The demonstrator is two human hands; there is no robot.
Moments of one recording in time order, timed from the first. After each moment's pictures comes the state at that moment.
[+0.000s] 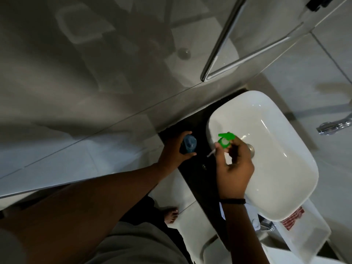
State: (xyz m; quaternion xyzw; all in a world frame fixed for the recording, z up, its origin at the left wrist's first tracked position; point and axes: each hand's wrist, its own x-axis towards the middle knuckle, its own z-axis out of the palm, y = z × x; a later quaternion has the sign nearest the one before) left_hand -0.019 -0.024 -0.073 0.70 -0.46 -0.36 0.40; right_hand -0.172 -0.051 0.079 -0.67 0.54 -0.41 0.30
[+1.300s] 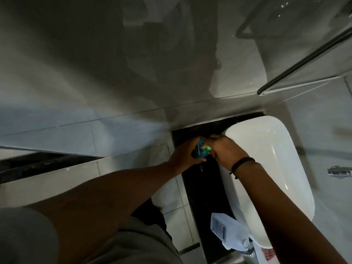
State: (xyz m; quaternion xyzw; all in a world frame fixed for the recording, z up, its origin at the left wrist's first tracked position) left_hand -0.034 -0.020 -0.070 0.70 -0.37 -0.41 0.45; right_hand -0.106 -0.143 0.083 -0.94 0.17 0.27 0.10
